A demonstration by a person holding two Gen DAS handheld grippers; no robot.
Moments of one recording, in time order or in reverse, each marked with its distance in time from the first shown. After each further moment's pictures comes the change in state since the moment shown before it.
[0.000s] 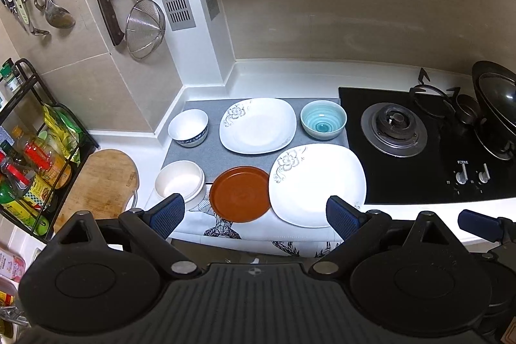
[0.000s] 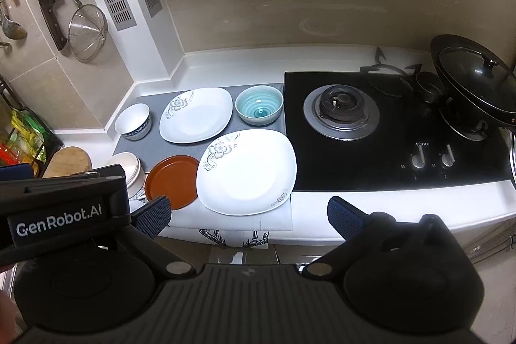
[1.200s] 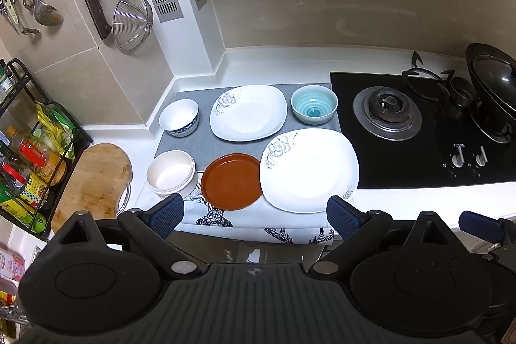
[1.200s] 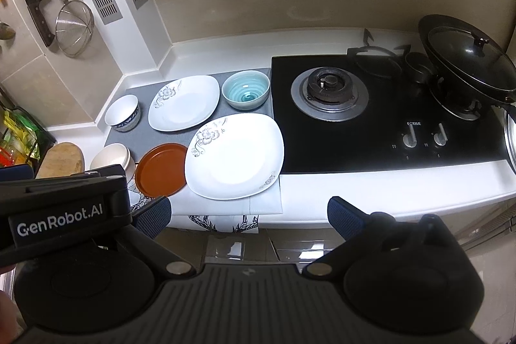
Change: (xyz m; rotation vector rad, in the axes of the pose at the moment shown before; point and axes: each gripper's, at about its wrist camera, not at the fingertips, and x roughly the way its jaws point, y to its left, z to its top) left arm 0.010 -0.017 -0.014 0.033 0.030 -0.007; right arm 0.003 -0.021 -0.018 0.038 0.037 -0.011
